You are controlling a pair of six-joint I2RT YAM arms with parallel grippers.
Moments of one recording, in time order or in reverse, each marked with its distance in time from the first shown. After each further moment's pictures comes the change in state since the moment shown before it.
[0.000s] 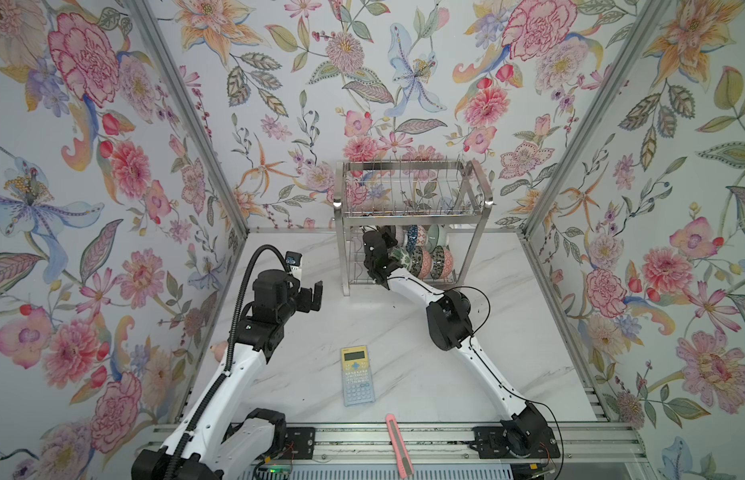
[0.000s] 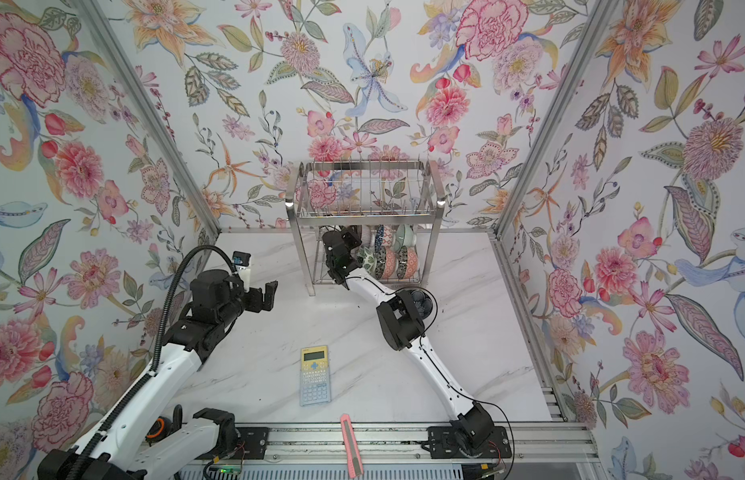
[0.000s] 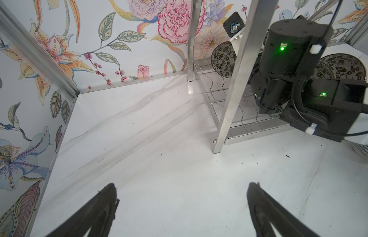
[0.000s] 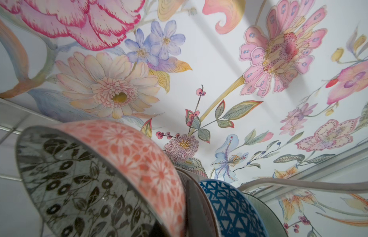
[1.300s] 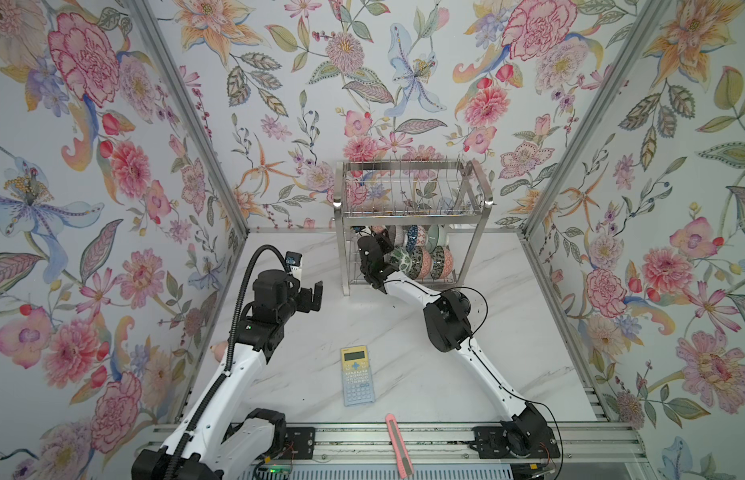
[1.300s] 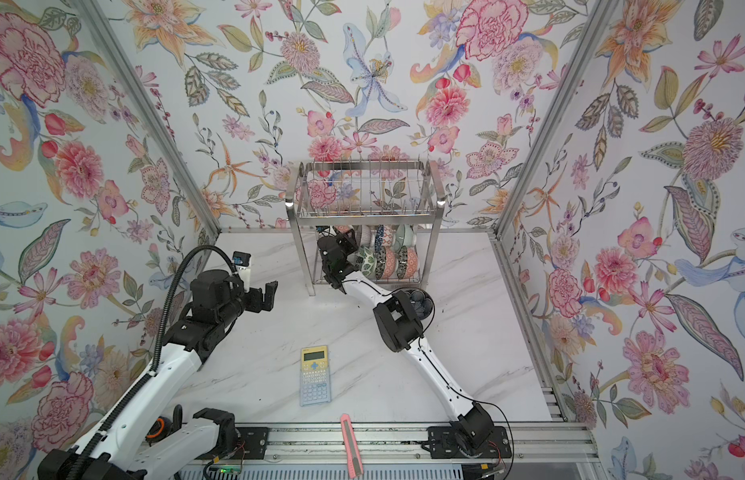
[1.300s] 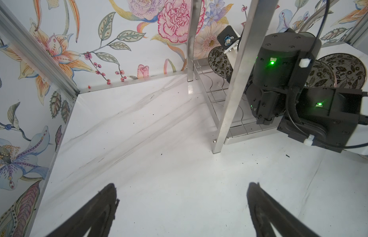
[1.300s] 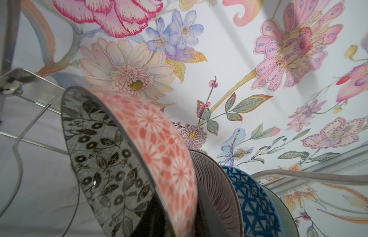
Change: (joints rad) left arm 0.000 0.000 -0.001 0.001 0.001 0.000; right arm 0.034 -0.038 -0.085 -0.038 0.025 0.024
